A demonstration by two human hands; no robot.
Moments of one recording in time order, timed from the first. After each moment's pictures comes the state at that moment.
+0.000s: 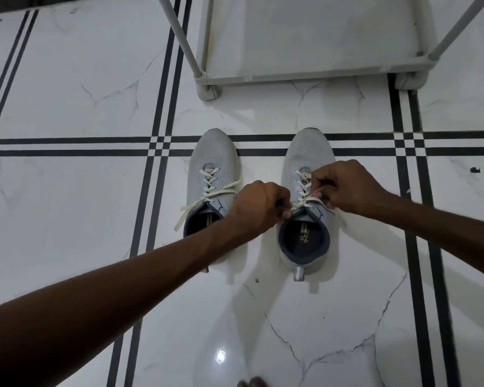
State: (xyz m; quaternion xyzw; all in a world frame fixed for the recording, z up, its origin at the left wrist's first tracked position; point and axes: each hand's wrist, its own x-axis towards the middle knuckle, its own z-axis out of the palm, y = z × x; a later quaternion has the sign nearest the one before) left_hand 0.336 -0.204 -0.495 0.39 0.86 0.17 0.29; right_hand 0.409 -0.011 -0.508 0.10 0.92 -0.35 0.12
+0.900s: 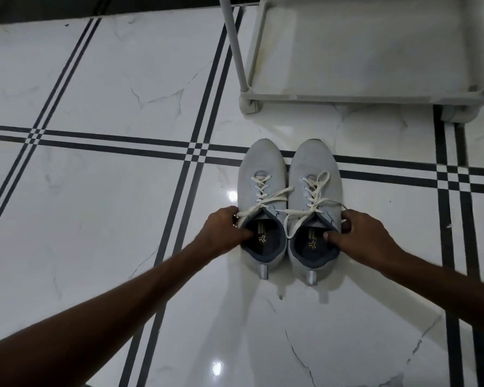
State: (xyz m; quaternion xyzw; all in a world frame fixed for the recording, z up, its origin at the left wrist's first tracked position) left_hand 0.307 -0.316 -0.509 0.07 0.91 0.22 0.34; right_hand 0.423 -0.069 -0.525 0.31 0.84 -0.39 0.19
